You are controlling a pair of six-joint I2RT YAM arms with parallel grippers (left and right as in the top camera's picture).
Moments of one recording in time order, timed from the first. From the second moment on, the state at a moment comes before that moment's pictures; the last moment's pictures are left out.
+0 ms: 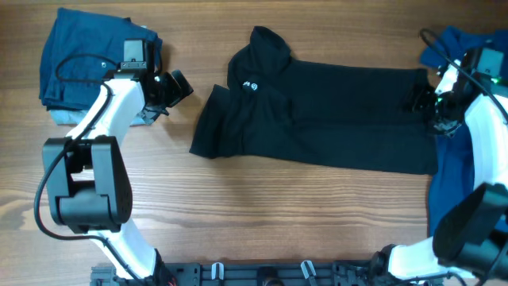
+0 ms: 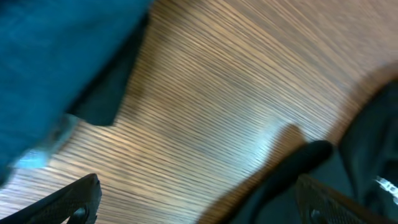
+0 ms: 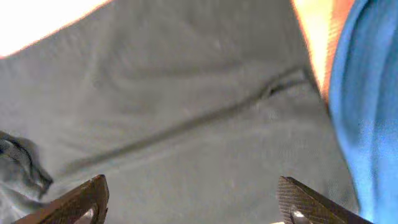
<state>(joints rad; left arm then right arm) 0.00 1.93 1.33 -0.62 0.18 -0.60 -0.35 1.66 1.33 -0.92 -0.18 0.16</state>
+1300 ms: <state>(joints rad) -0.22 2.13 1.61 -0.86 -0.17 -0.47 -0.35 1.65 1.33 -0.85 -0.19 0.15</state>
